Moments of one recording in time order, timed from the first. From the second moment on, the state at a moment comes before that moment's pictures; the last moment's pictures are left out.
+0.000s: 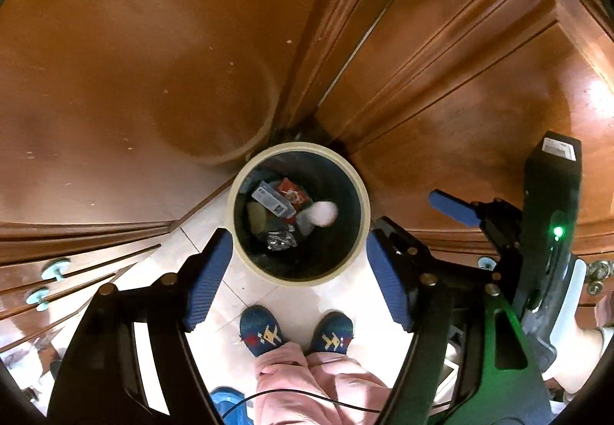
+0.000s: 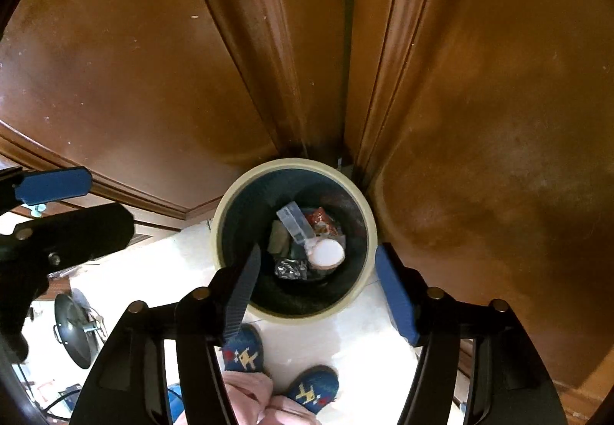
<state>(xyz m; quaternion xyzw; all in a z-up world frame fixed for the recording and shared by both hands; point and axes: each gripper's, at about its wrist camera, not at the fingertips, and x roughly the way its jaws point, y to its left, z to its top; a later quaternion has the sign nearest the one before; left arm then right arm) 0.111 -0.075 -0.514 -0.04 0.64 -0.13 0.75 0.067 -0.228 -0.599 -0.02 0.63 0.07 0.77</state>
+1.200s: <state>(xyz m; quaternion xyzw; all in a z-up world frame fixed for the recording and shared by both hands) -0.001 -0.040 -0.215 -0.07 0.51 -0.09 0.86 0.012 -0.232 -0.319 0.01 0.56 0.08 0.82</state>
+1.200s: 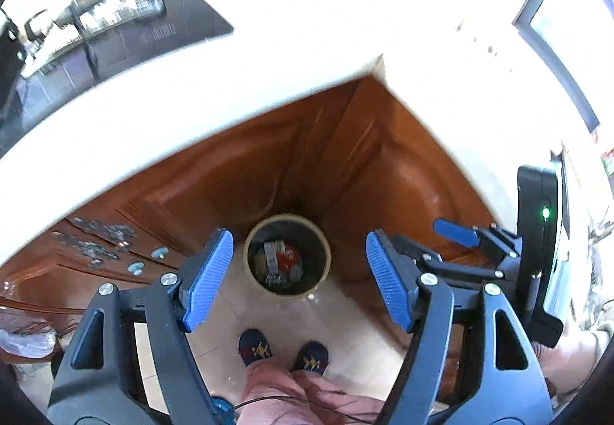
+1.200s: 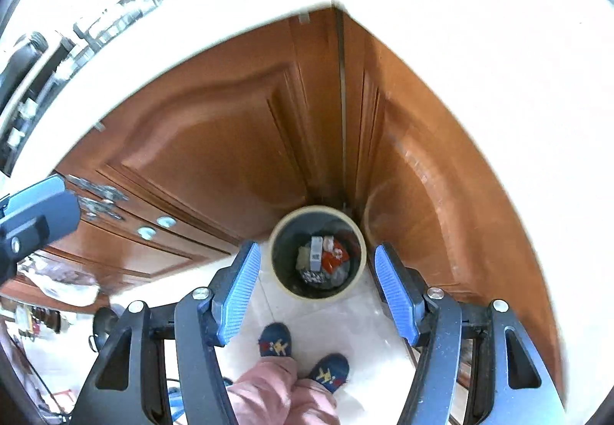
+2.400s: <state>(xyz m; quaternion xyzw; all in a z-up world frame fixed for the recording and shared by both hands) 0.138 -0.022 0.047 -0.01 0.39 -0.10 0.92 0.147 -0.213 0.005 0.02 0.36 0.12 0.92</state>
